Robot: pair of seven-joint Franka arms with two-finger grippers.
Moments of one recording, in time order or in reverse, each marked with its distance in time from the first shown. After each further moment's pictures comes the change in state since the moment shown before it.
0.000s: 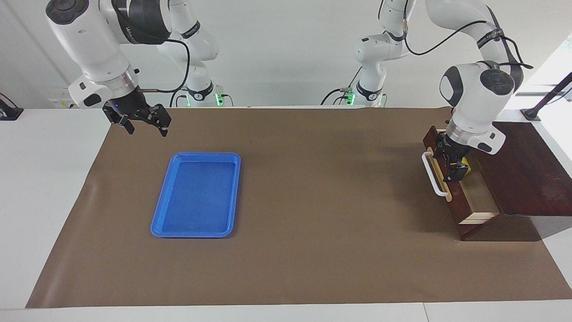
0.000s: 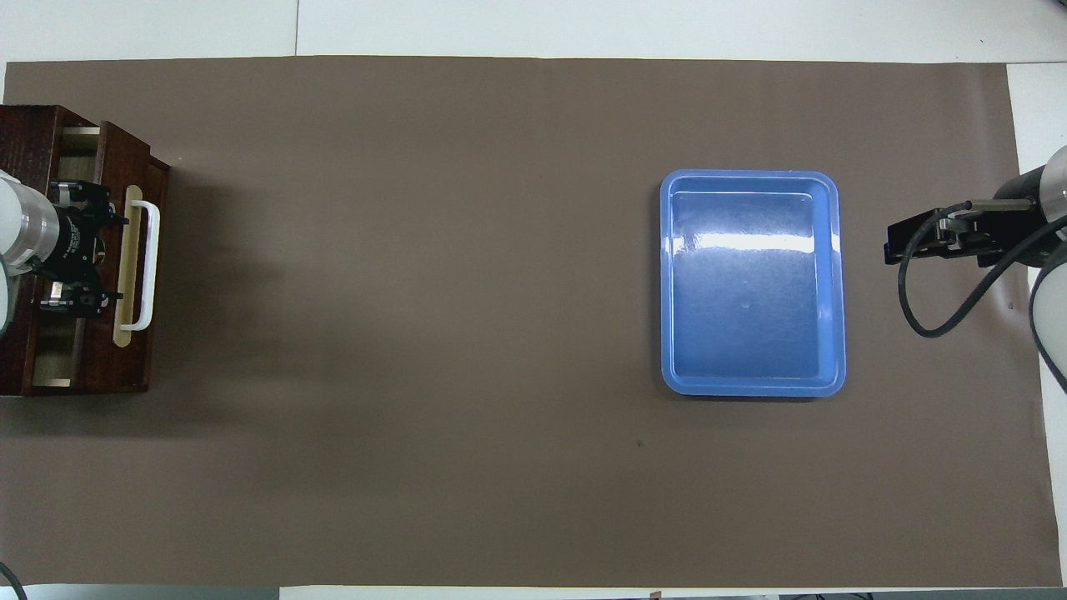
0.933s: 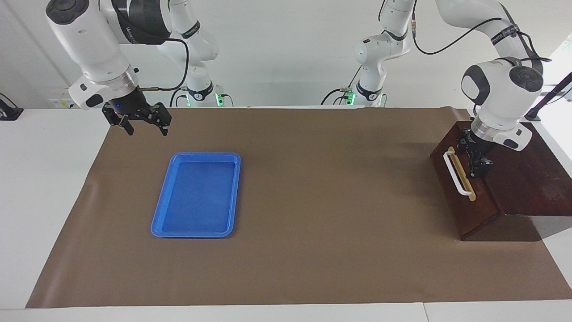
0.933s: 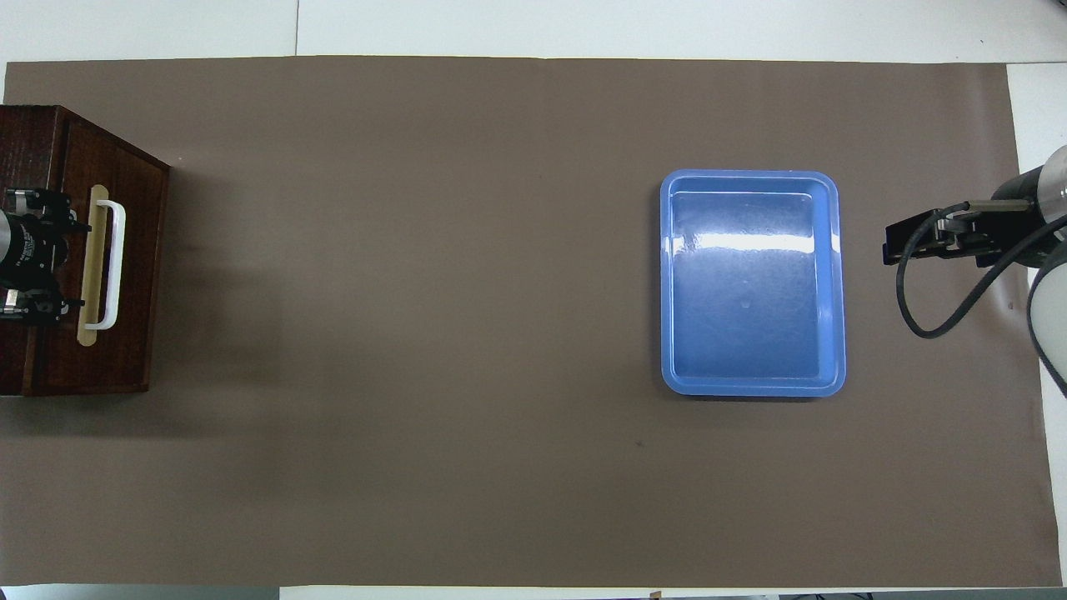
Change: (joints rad) left arm 0.075 0.000 0.003 0.000 0.003 0.004 0.074; right arm 0.000 0.000 0.003 0.000 0.000 0.000 0.000
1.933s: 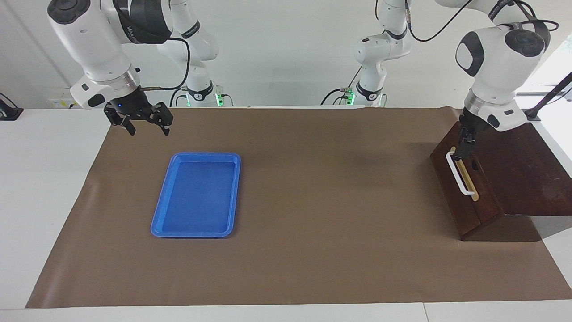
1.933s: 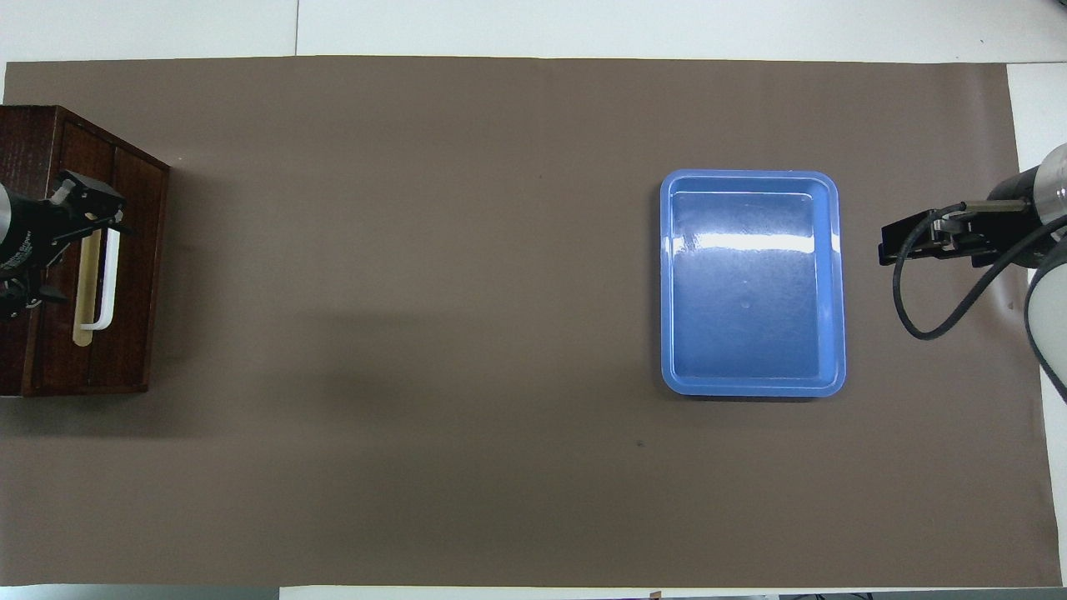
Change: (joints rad) left arm -0.172 -0.098 -0.049 0.212 -0.023 -0.382 0.584; right arm 0.001 -0.001 0.003 0.000 0.007 0.000 0.000
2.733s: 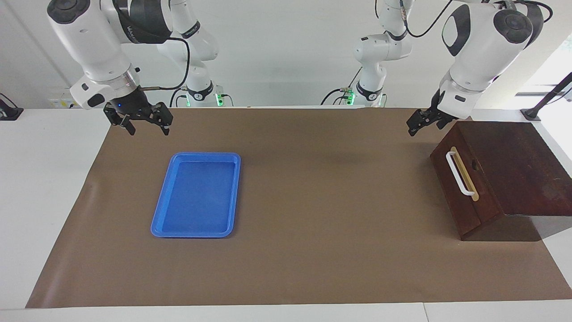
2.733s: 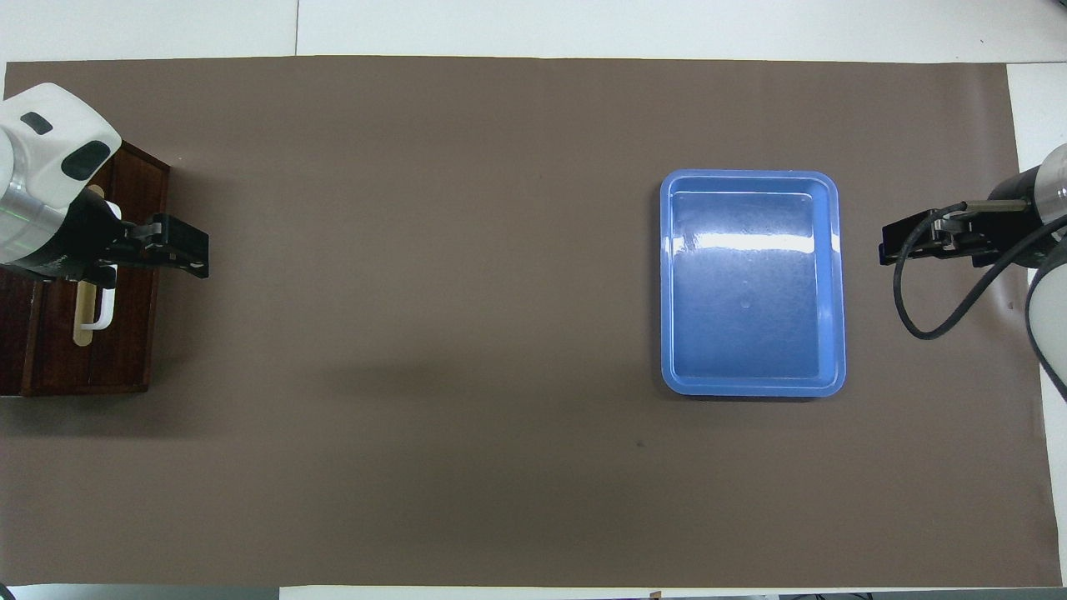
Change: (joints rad) left arm -0.049 0.063 -0.025 0.129 -0.109 -0.161 0.632; right arm -0.001 0.000 0.000 0.000 0.000 0.000 0.000
